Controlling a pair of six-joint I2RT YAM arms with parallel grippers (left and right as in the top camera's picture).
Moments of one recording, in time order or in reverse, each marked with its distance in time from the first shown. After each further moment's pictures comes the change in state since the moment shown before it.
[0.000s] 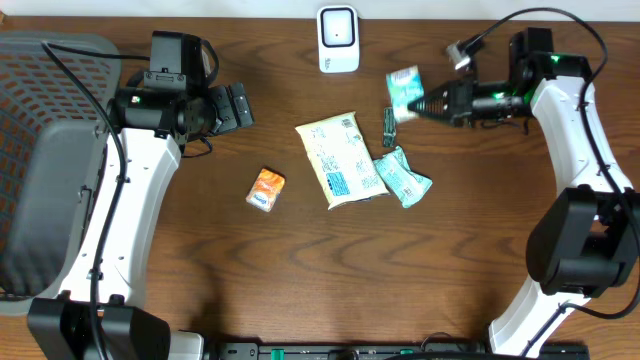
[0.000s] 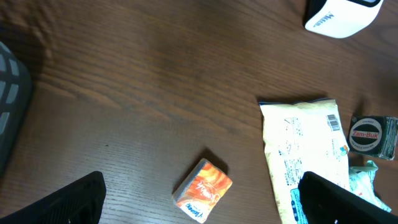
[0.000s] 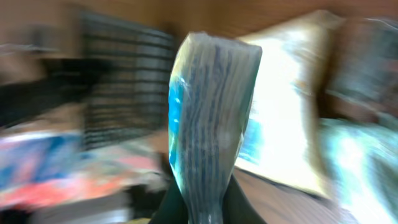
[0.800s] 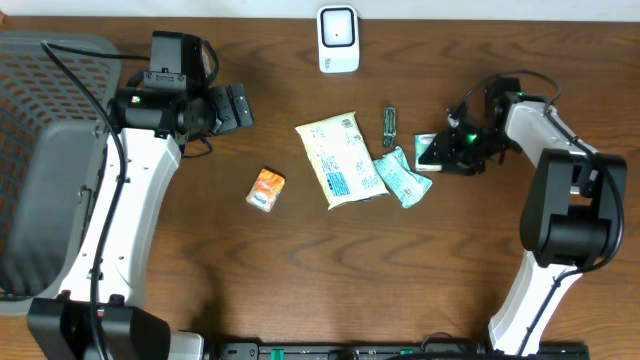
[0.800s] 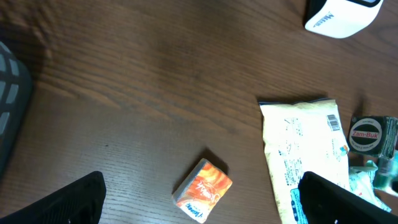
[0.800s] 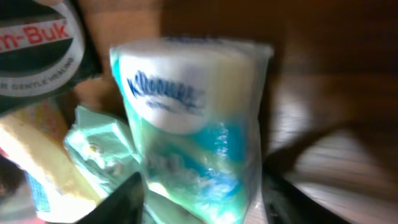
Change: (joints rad) left arm 0.000 0.000 0.000 0.000 0.000 0.000; right arm -0.032 0.171 -0.226 0.259 0.528 0.174
